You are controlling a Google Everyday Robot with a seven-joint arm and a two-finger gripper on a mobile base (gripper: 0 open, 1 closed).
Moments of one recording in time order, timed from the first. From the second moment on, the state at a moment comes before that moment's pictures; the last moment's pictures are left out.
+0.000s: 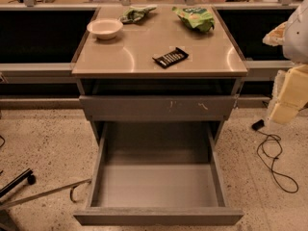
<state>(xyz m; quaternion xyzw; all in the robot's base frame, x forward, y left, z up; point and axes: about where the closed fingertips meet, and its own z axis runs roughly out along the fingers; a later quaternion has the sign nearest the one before) 0.438 -0.217 0.976 -0.60 0.78 -0.03 0.16</state>
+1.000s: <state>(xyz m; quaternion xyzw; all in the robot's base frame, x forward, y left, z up) 0.512 -0.212 0.965 -0.62 0.76 -0.06 0.19</state>
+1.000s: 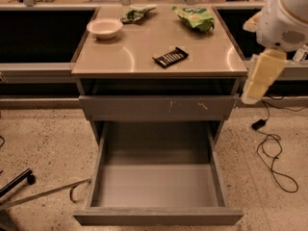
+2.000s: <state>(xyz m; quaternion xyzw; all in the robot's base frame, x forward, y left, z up) 0.648 -0.185 0.937 -0.65 0.73 -0.07 0.21</state>
